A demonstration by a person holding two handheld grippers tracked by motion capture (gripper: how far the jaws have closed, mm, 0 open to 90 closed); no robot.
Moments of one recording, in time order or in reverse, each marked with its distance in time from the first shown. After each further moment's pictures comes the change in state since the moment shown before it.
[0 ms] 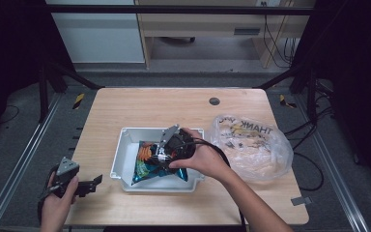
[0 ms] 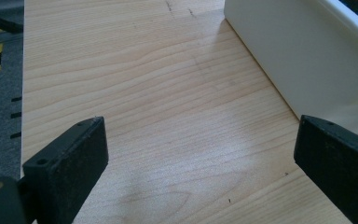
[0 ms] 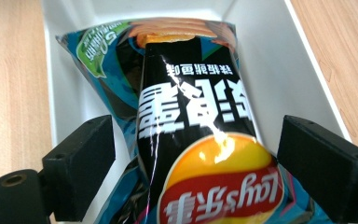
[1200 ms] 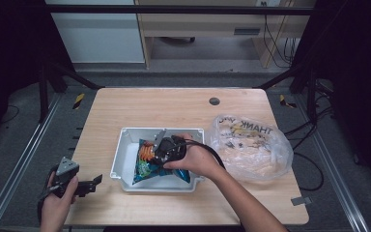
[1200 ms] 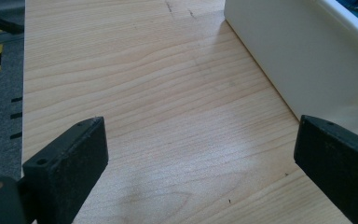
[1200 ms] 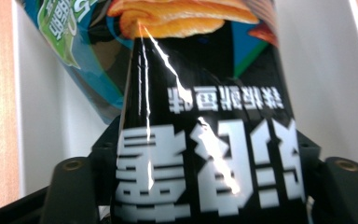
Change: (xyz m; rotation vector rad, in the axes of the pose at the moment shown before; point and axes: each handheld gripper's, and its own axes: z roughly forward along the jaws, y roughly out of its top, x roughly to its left) left arm 0.000 0.000 0.000 -0.004 -0.003 -0.003; right arm 0.001 0.005 0.036 0.128 0.016 -0.076
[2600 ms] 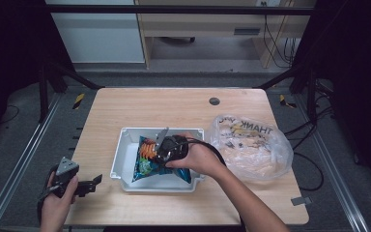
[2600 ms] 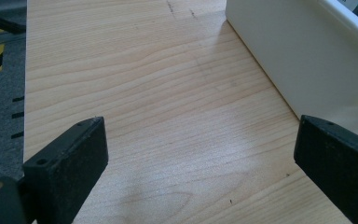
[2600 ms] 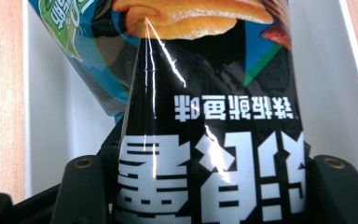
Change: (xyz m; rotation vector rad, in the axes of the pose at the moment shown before) left arm 0.000 0.000 0.000 0.001 0.004 0.000; right arm -0.003 -0.002 -0.007 -0.009 0.017 -0.024
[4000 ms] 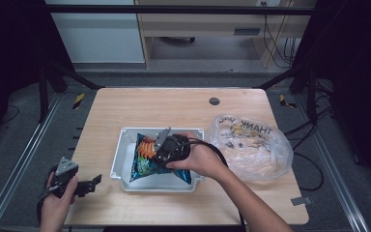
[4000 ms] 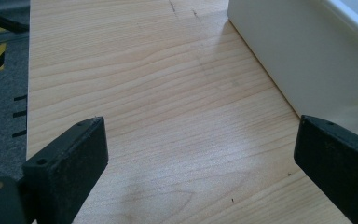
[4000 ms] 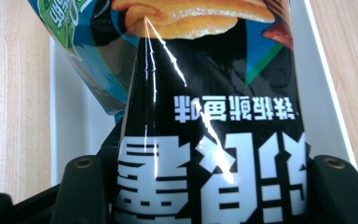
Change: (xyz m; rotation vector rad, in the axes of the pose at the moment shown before) left arm 0.001 0.000 0.000 0.001 0.003 0.000; right arm 0.008 0.004 -0.022 -0.052 -0.028 -0.014
